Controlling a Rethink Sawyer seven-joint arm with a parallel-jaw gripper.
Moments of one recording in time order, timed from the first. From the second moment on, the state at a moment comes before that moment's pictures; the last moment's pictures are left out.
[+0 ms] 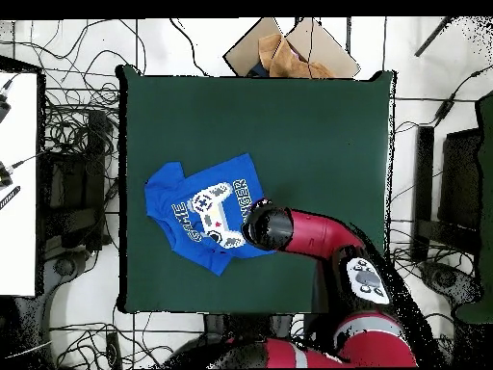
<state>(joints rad) -0.35 -0.55 0.00 1.79 -0.17 0.34 2.40</state>
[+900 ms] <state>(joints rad) -0.26 -0.53 0.00 1.84 -0.17 0.33 2.40</state>
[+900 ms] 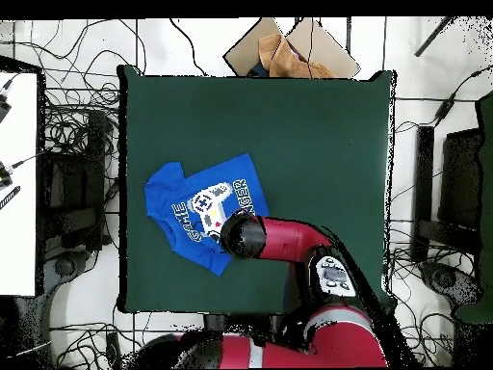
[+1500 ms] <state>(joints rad) -0.16 -0.45 -0.03 1.84 -0.18 0.32 2.40</state>
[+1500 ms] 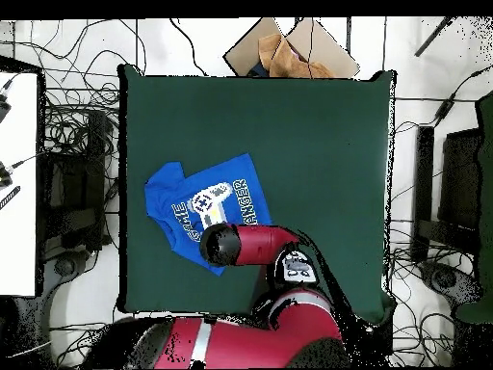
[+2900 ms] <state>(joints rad) 0.18 -0.29 -0.38 1.83 -0.10 0.03 2.40</state>
